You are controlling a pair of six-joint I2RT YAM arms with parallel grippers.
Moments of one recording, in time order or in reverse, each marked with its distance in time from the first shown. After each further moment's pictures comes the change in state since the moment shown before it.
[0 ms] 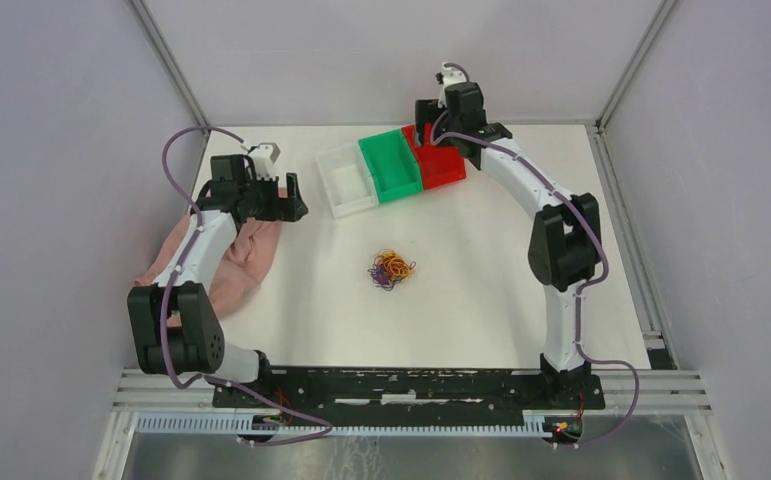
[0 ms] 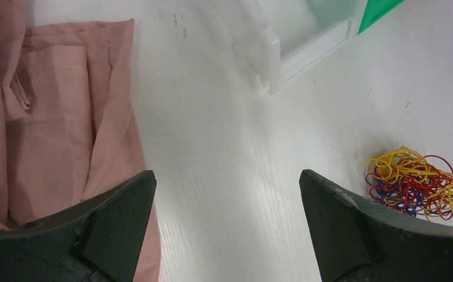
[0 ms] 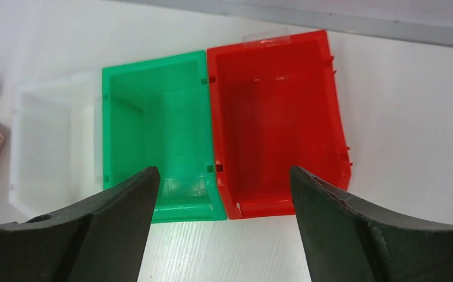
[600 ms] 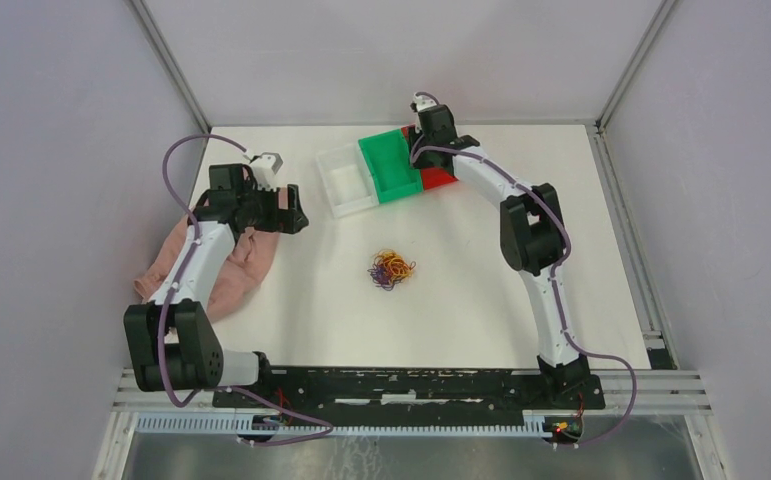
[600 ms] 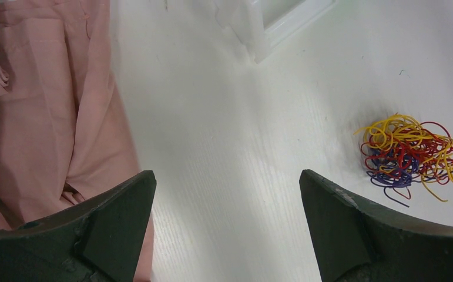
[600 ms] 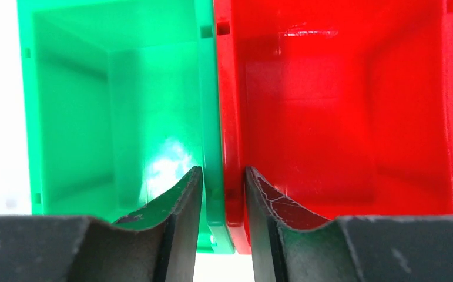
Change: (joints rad) left arm 0.000 -0.078 -0.060 -0.068 0.032 0.048; right arm 0.053 0.285 0.151 -0.053 -0.022 -0.048
